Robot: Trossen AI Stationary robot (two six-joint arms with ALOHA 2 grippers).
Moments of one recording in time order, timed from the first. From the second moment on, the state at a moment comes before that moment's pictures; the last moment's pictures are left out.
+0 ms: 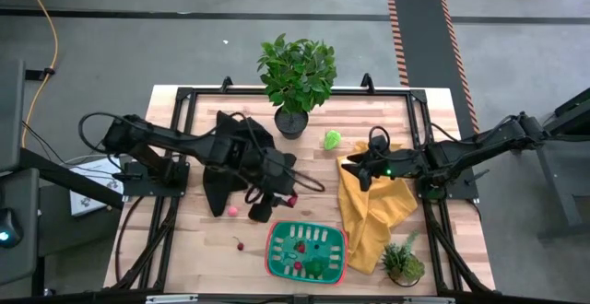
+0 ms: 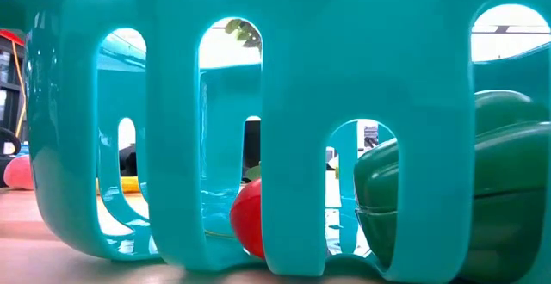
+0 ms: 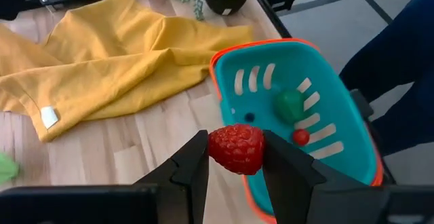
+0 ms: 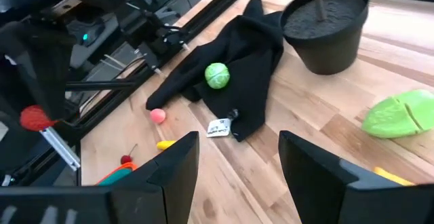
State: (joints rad) left arm -0.09 1.58 1.46 -0.64 0.17 0.09; right arm 0.27 0.96 0.69 -0.21 0.47 0.81
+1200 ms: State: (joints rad) left arm -0.29 1.87 1.46 -0.50 -0.03 -0.26; right arm 0.27 0.96 0.69 -0.17 0.28 0.71
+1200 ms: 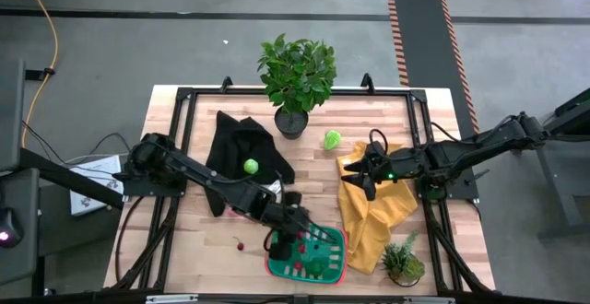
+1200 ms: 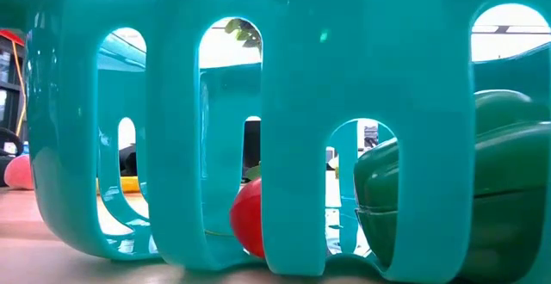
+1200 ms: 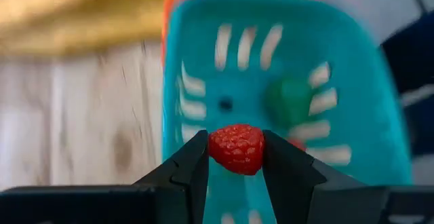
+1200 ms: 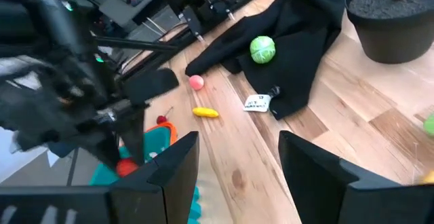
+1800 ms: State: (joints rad) left arm -0.30 1.92 1.46 -0.50 0.02 -0.27; right arm 0.27 0.95 0.69 -0.18 0.28 0.71
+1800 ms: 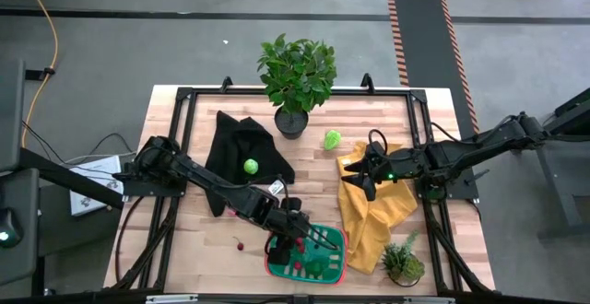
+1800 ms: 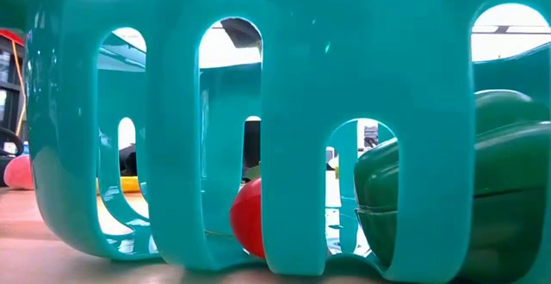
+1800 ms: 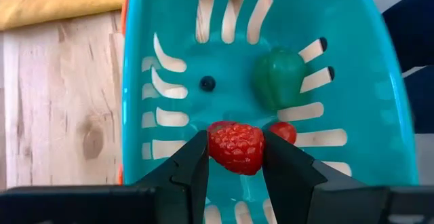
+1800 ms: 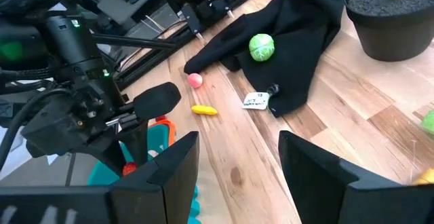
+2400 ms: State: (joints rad) left arm -0.30 1.99 1.46 -0.47 0.07 -0.27; right arm 0.27 0.95 0.69 -0.20 0.28 0.71
